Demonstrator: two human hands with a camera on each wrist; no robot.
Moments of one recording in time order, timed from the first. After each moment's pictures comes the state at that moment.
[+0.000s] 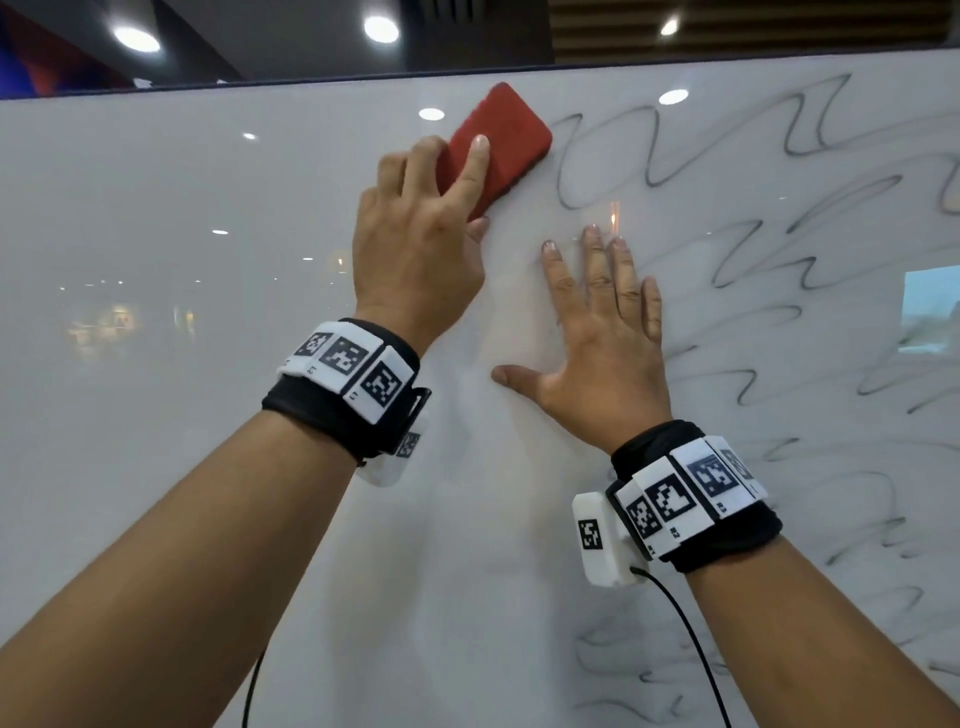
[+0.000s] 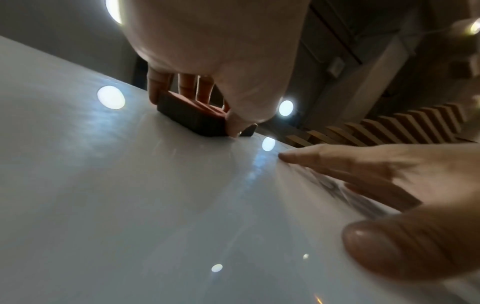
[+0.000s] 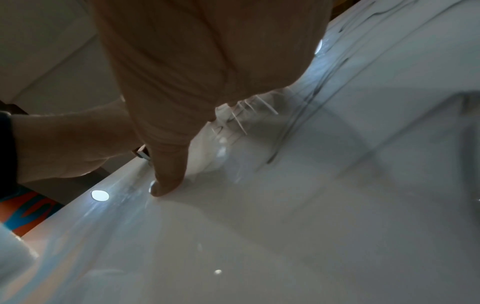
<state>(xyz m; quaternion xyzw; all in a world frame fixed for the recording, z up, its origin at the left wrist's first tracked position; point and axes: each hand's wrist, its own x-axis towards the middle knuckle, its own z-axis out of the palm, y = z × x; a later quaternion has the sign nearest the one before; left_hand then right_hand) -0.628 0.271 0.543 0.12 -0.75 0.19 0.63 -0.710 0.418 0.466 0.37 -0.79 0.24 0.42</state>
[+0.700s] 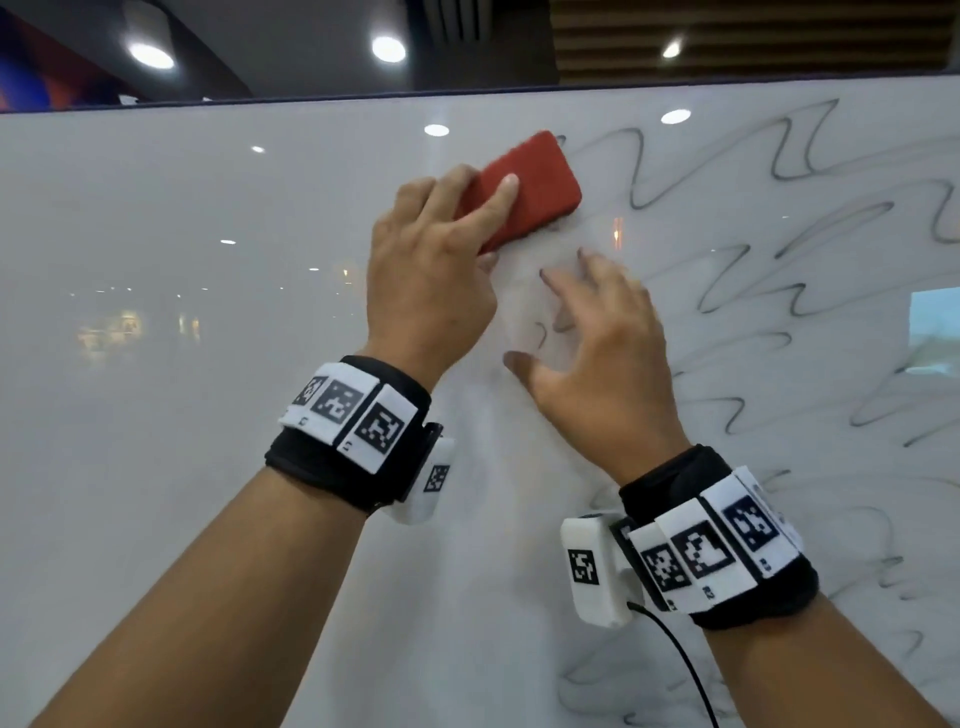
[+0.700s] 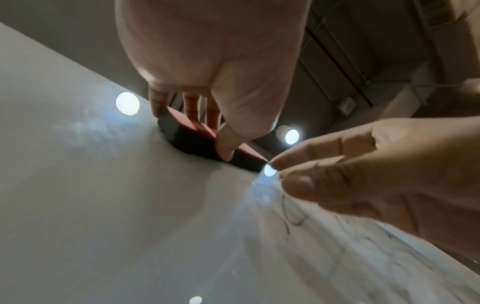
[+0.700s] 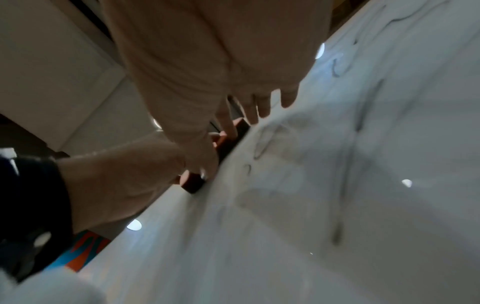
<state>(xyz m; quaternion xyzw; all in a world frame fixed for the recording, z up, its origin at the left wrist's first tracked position) -0.635 0.296 0.538 0.05 -0.77 0.11 0.63 -0.704 0.435 0.478 0.43 -0.68 0.39 0.45</state>
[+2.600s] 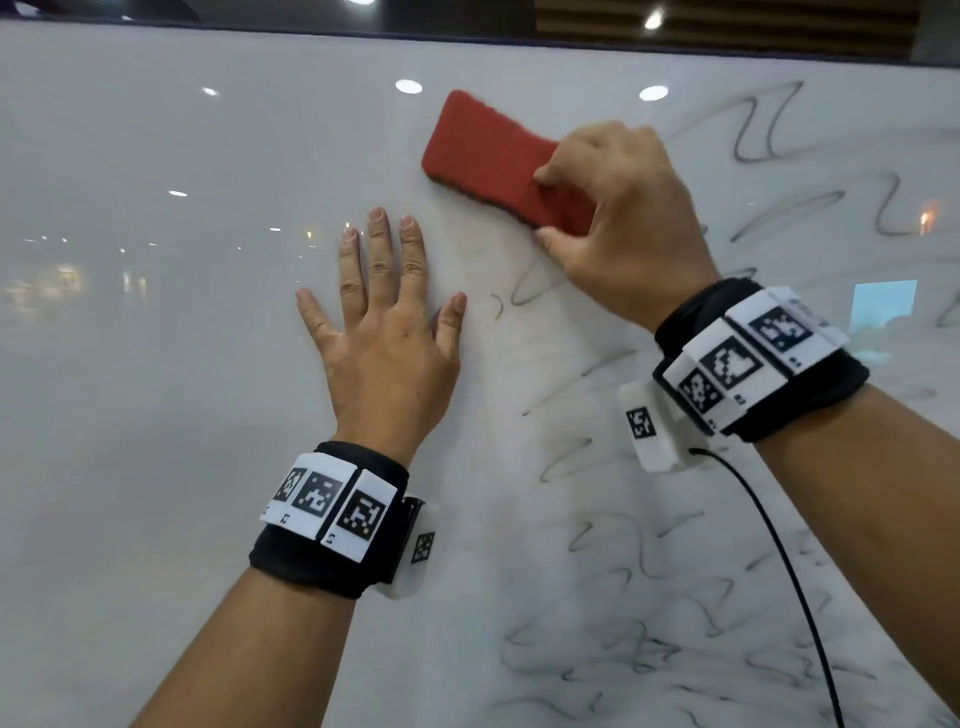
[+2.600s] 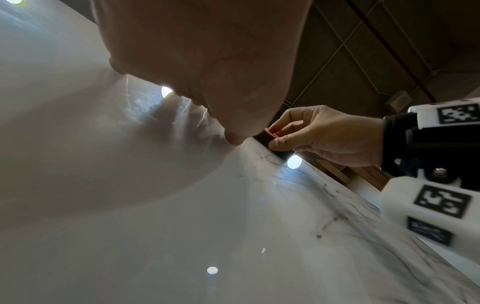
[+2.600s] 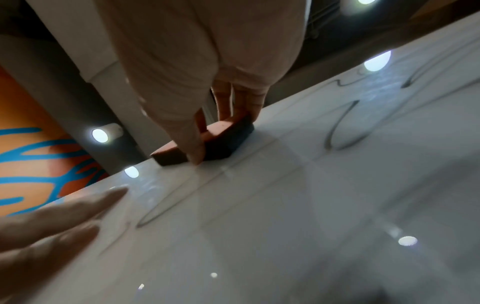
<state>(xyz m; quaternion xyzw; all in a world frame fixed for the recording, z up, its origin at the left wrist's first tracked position) -0.654 0.308 0.461 0.25 -0.80 0.02 0.55 -0.750 0.469 0.558 0.49 -0.64 0.27 0.53</state>
